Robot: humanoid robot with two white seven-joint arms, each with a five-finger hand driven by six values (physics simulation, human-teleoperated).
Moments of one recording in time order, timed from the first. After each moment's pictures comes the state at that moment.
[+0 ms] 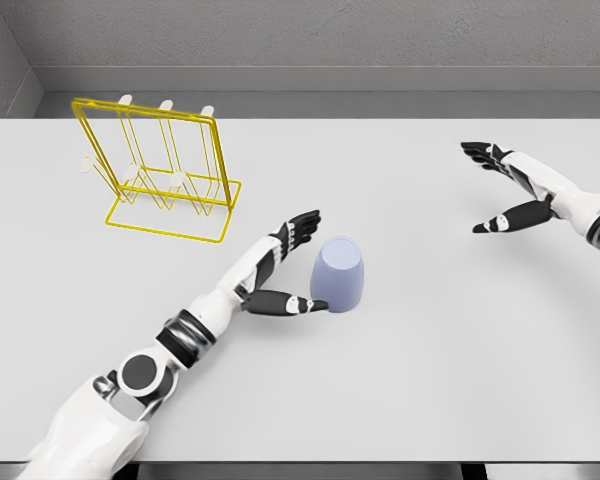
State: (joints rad) left arm -0.15 0.30 -0.62 -1.57 0.31 -0.19 -0.11; right arm -0.34 -0.57 0.11 -1.40 0.02 -0.03 0.61
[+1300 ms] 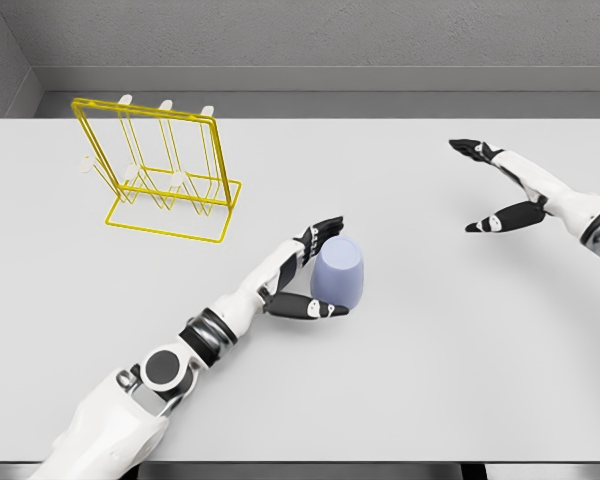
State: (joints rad) left arm -0.19 0.25 -0.68 -1.52 0.31 -0.17 -0.11; right arm -0.32 -0.55 0.09 -1.40 0.05 -0.18 0.61
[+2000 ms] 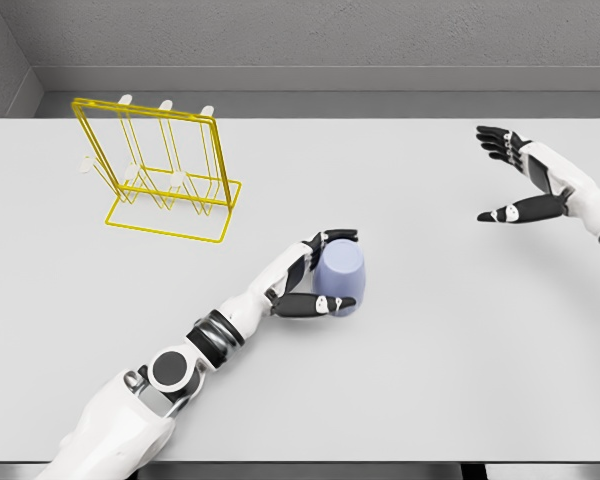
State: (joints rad) left arm -0.20 0.24 -0.69 -1.51 0.31 -0.16 -0.11; right arm -0.32 -0.56 0.05 -1.34 -0.17 -0.11 0.61
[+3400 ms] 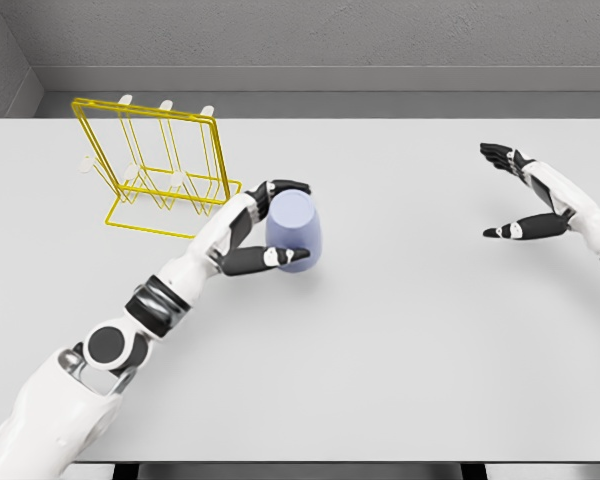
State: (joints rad) left arm -0.20 0.37 -0.55 -1.69 0.34 -0.17 -0.11; right arm -0.30 -0.54 0.04 -1.21 -0.09 -0.35 0.61
